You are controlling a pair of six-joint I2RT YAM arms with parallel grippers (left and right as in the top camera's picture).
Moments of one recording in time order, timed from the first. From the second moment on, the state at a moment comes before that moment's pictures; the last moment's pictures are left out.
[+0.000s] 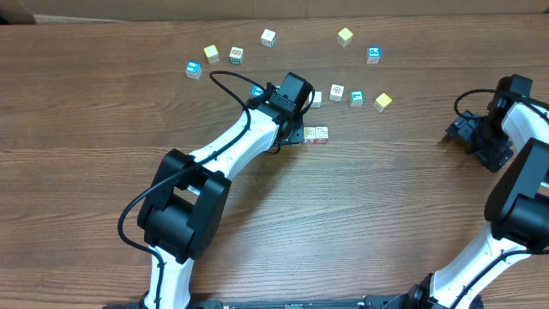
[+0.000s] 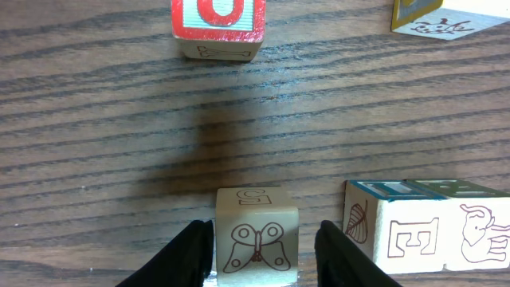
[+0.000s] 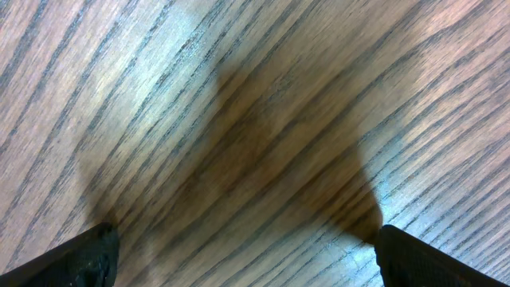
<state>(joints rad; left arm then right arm) -0.57 2.10 1.53 -0.63 -0.09 -0.60 -0.44 2.07 1.42 -0.78 0.08 0.41</state>
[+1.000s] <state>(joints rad) -0.52 2.10 1.52 -0.57 -0.15 -0.60 -0.44 2.07 1.42 -0.78 0.09 0.41</state>
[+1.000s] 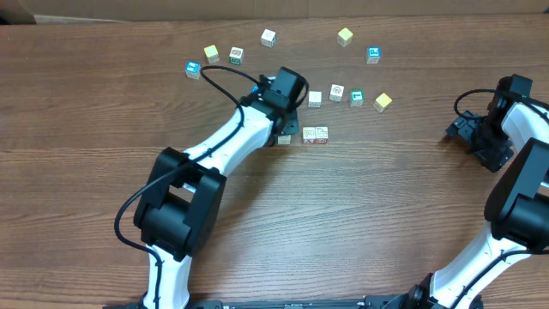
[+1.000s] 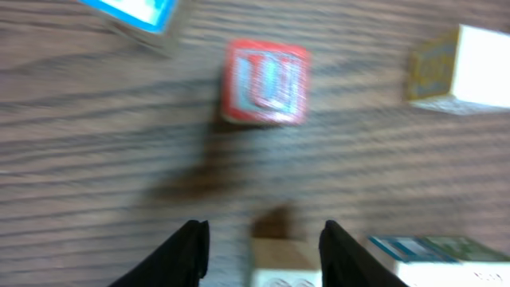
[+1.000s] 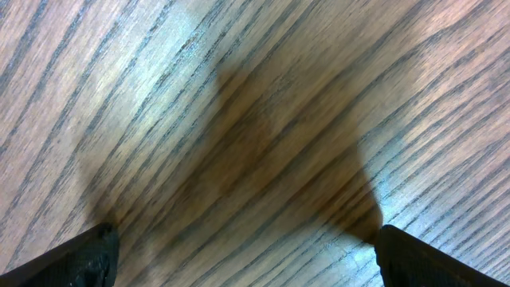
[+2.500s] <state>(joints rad) -0.50 2.10 1.52 -0.71 -0.02 -0.60 -0.44 2.07 1.42 -0.78 0.09 0.41</state>
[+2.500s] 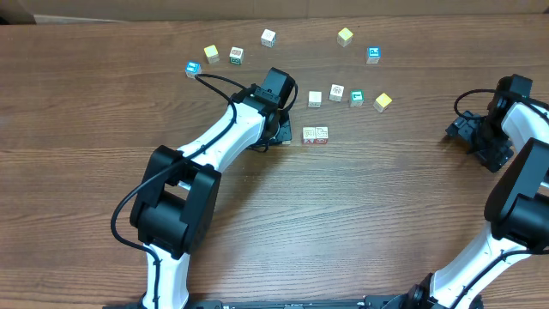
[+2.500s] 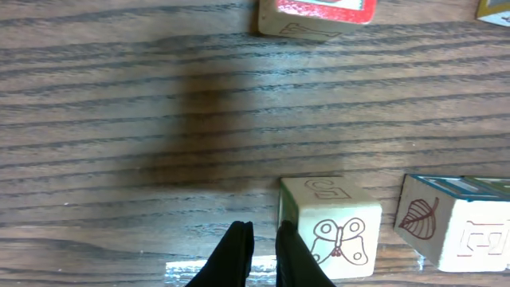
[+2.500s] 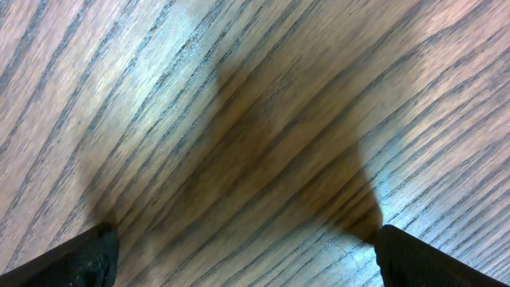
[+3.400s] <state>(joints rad) -0.51 2.10 1.52 -0.73 -0.02 -0.60 -0.44 2.07 1.42 -0.78 0.09 0.41</state>
